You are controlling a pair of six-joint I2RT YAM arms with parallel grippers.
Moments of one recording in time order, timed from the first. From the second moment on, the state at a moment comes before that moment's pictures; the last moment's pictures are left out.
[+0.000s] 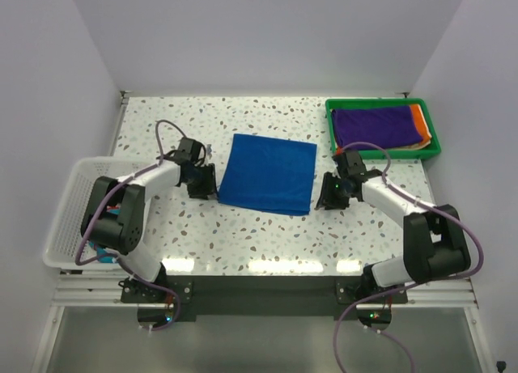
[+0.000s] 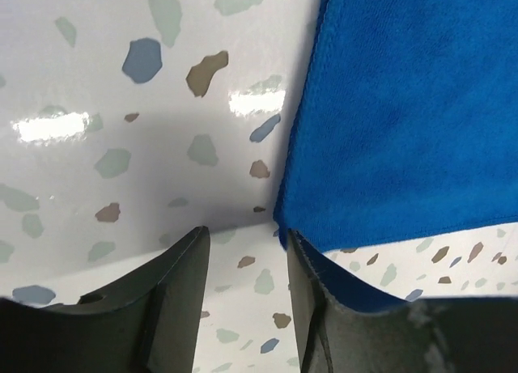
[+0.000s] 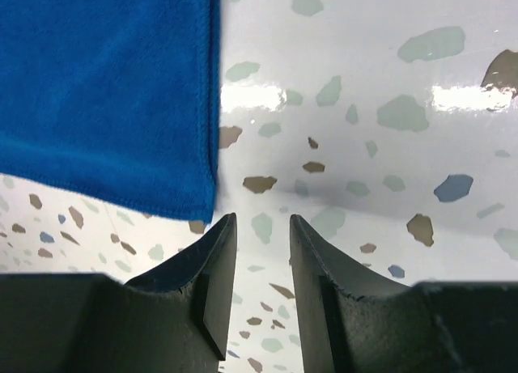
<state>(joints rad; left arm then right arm) -0.26 1.67 0.95 -0.46 0.20 -0.35 0.26 1.45 0.78 -0.47 -0.17 0.46</state>
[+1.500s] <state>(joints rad) -0.48 1.71 0.97 -0.32 0.07 -0.47 0.50 1.57 0.79 -0.30 -0.18 0.48</state>
